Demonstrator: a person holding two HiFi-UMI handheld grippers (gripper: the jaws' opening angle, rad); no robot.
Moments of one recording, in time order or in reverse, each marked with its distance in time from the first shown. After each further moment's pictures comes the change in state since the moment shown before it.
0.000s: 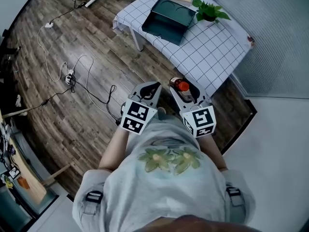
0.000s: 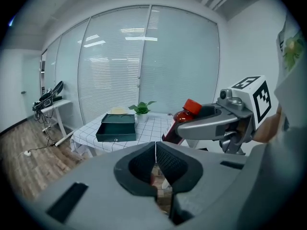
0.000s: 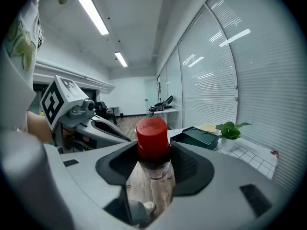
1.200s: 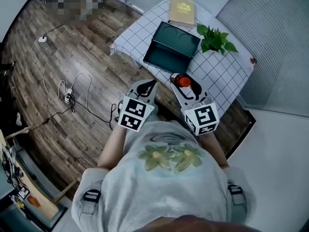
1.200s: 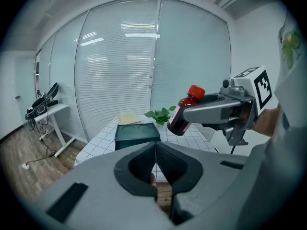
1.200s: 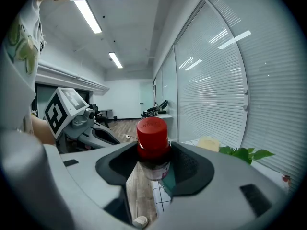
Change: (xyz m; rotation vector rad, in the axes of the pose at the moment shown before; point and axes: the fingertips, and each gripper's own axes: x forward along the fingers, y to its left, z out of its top) left arm 0.104 0.178 0.089 0.035 0.017 -0.017; right arm 0.165 -0.110 0.103 -0.010 -0.047 -0.047
